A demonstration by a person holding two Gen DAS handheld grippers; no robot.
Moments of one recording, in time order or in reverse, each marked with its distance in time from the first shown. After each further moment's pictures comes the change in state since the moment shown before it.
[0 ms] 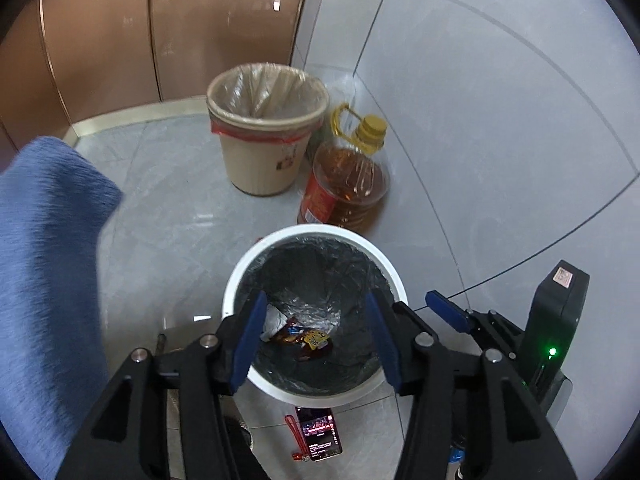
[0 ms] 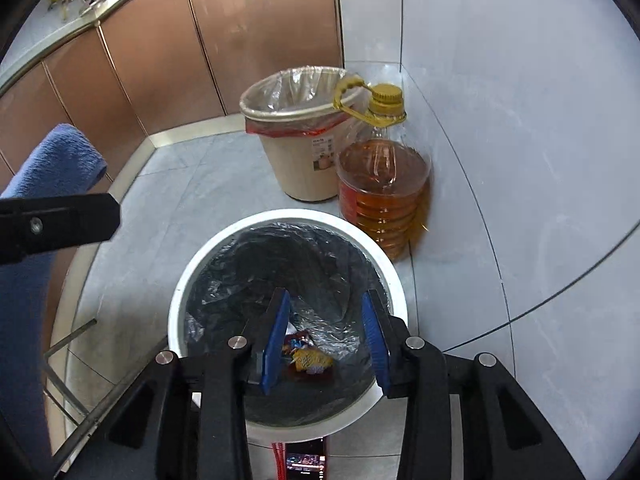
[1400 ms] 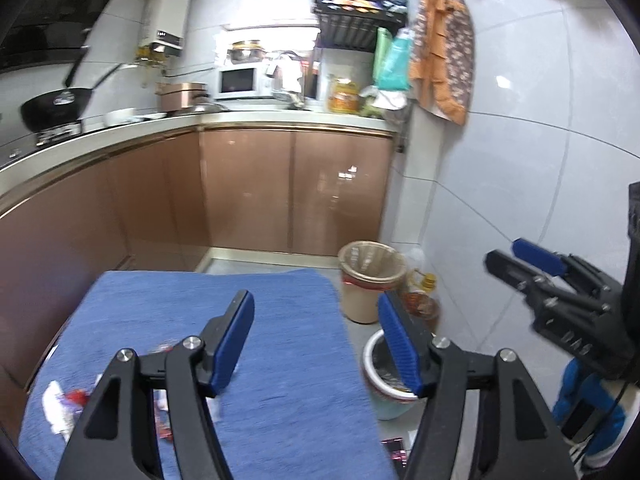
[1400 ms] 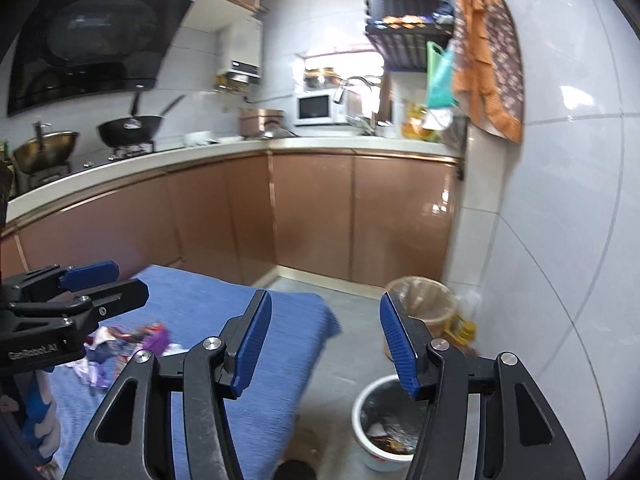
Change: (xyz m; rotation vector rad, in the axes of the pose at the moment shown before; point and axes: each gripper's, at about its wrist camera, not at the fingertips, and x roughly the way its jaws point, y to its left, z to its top) left arm -0.406 0.084 -0.179 -0.056 -0.617 0.276; right arm -0.381 0.191 -0.020 -0.303 -0.566 0.261
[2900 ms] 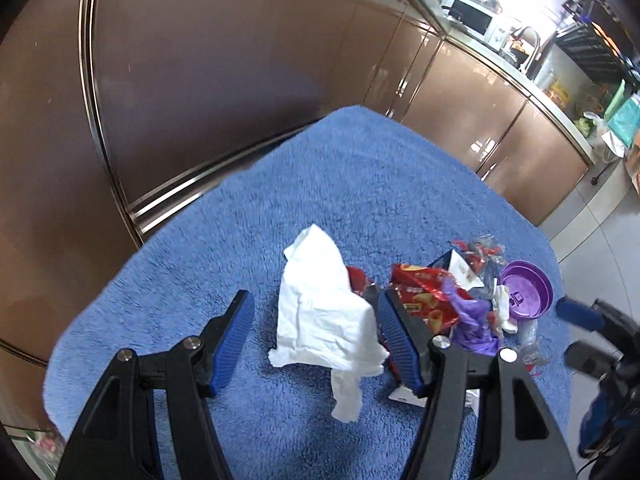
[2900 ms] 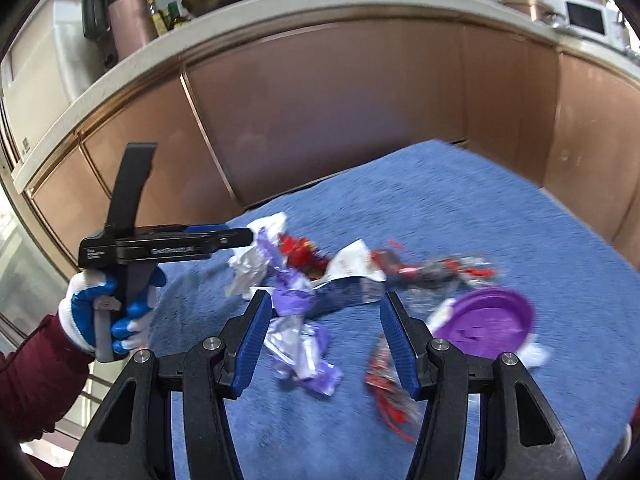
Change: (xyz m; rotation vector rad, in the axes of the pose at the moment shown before) left arm -0.005 0.379 -0.186 -0.543 0.318 0.311; right arm 0.181 0.312 -0.089 -0.288 0.482 0.821
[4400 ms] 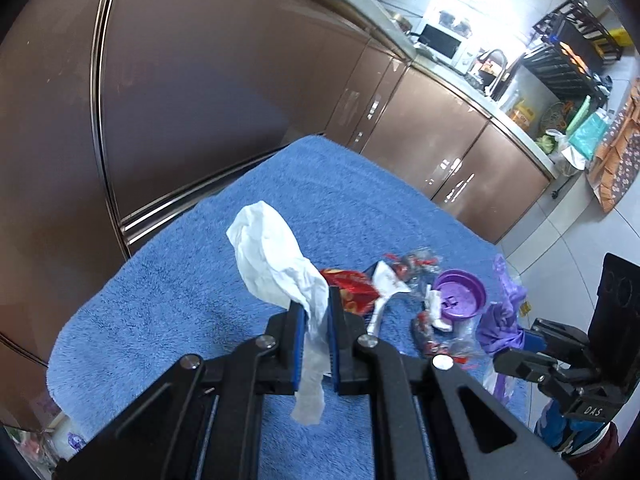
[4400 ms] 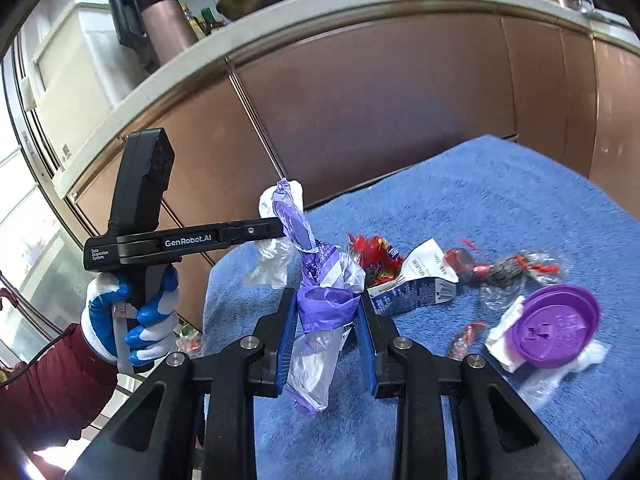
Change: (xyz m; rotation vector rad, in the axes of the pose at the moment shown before) left arm -0.073 -0.028 -0.007 0.014 -0.091 -0.111; right arm -0.011 0.025 -0.002 0.009 -0.048 0.150
